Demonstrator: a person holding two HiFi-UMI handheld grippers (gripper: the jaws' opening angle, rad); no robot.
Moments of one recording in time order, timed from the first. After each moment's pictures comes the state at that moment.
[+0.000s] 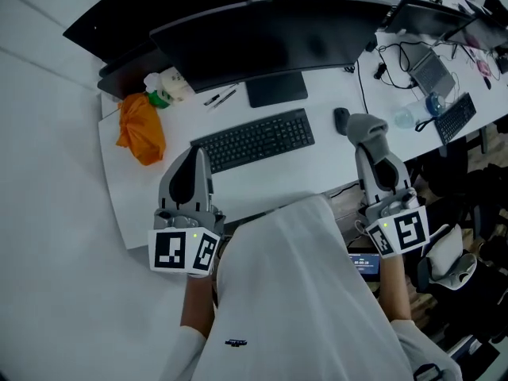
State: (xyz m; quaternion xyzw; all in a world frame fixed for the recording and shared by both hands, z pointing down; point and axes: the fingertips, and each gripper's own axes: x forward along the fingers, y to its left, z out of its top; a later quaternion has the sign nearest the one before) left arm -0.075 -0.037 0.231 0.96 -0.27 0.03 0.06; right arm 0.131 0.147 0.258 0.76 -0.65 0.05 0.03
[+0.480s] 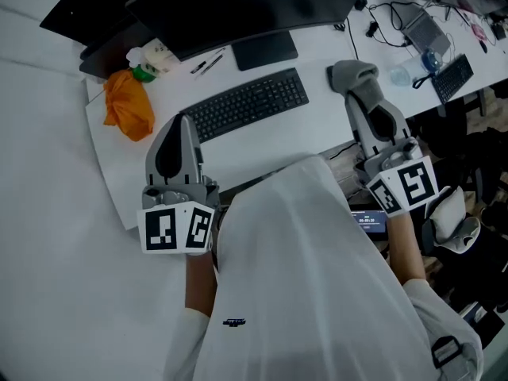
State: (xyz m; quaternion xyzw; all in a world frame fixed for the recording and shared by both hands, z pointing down) left arm -0.081 -0.027 0.226 0.96 -0.26 0.02 0.07; right arm 0.120 0.136 0.248 0.75 -0.66 0.05 0.02
